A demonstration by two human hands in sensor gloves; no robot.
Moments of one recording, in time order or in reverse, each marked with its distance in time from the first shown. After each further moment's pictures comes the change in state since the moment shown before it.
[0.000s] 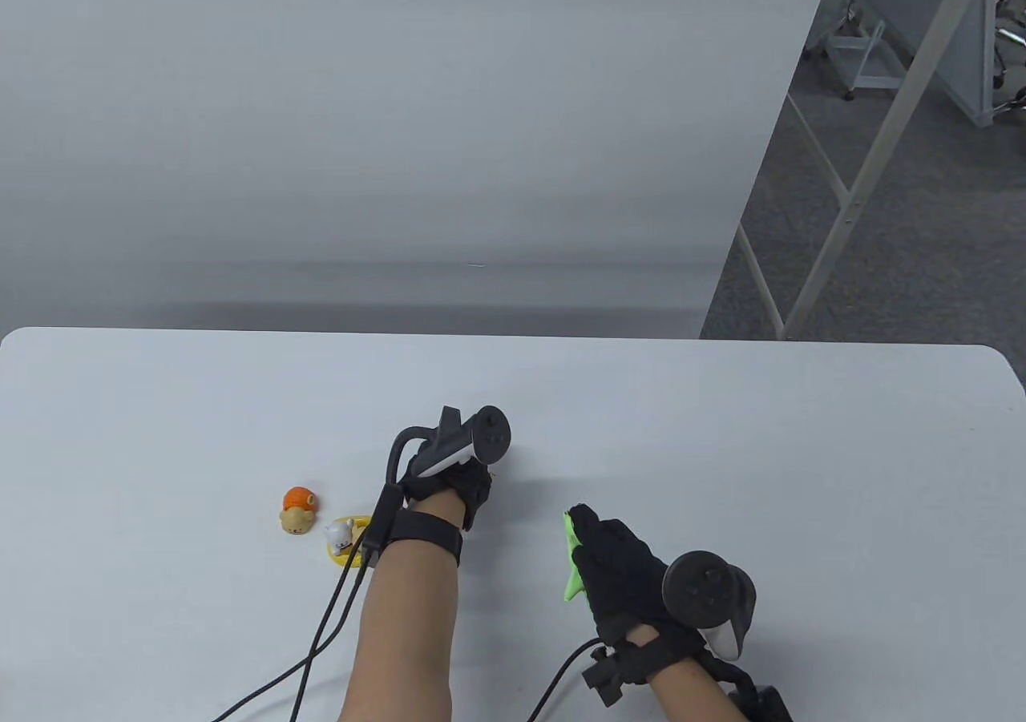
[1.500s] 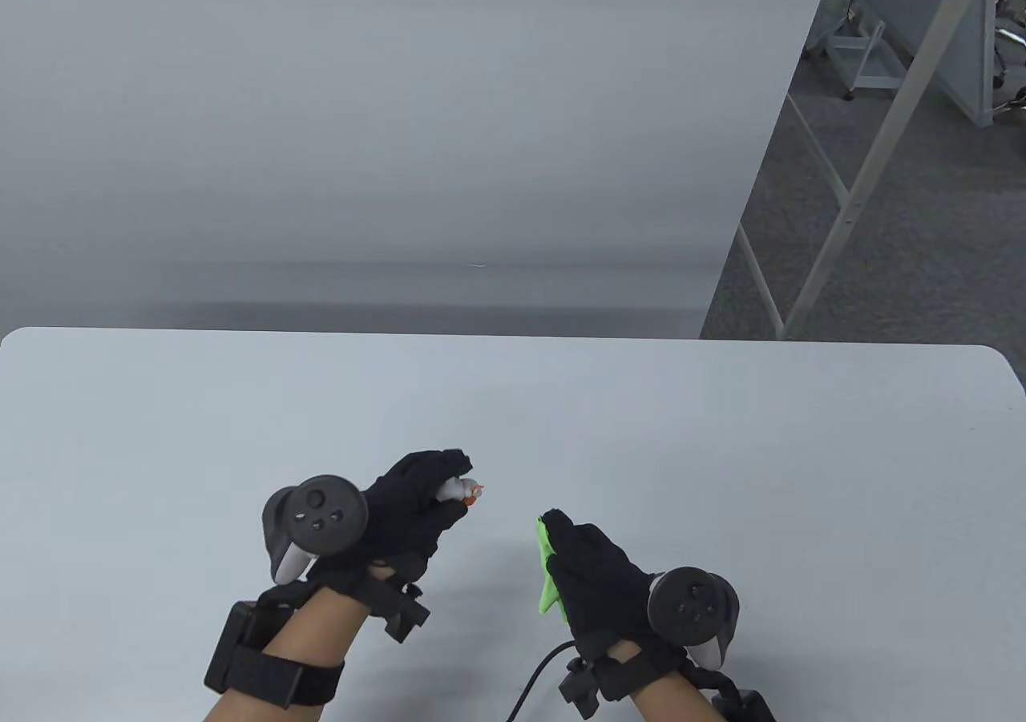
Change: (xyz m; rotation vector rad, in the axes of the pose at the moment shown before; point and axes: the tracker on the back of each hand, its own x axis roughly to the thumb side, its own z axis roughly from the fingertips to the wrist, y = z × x) left_hand -0.028 0.098 0.174 0.461 -0.317 0.550; right_hand 0.028 0.009 0.005 -0.016 -0.126 -0.059
